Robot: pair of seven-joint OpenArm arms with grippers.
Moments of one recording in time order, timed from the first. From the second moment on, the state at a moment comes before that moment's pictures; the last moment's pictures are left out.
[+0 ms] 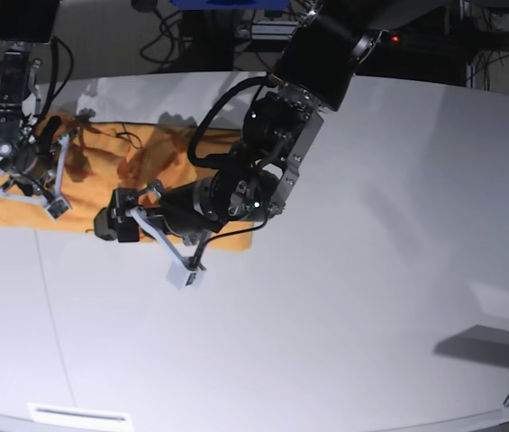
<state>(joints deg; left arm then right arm) -11.8 5.6 28.8 88.9 -48.1 11.3 50.5 -7.4 14.6 12.7 96.5 -10.0 41.0 -55.3</state>
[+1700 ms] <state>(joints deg) -6.8 -5.6 28.8 82.0 -41.0 8.7 45.8 -7.8 14.6 12.8 105.9 -10.0 41.4 -56.4</state>
